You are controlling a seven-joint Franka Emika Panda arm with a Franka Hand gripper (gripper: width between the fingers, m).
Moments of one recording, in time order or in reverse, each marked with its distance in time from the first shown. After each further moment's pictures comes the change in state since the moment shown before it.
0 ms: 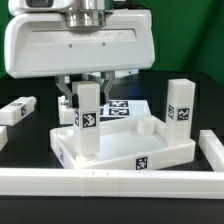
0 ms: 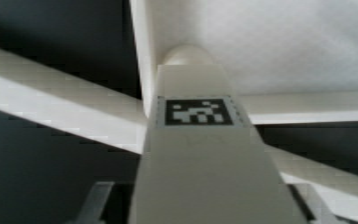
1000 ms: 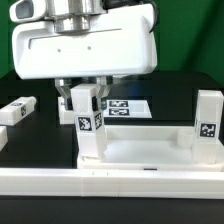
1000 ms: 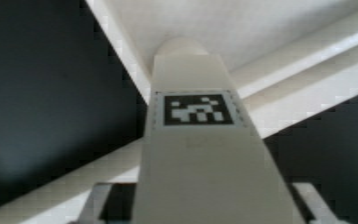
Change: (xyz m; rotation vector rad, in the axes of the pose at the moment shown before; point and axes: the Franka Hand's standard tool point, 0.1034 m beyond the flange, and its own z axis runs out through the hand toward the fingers) arm 0.000 0.006 0.004 0.019 0.022 0.819
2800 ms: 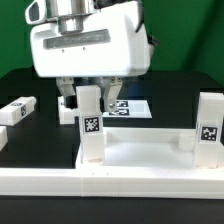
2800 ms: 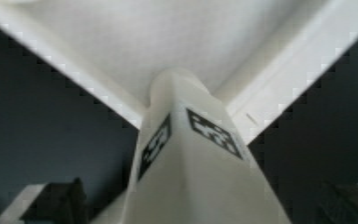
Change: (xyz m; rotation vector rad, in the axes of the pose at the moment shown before) arm -0.005 -0.005 0.000 0.002 -0.018 0.135
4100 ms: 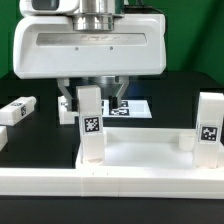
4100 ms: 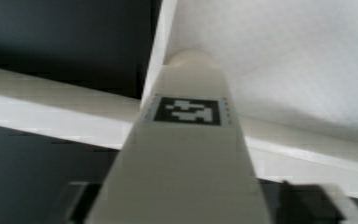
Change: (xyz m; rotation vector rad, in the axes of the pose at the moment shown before) arm -0.002 -0.007 0.001 -0.058 0.025 -0.899
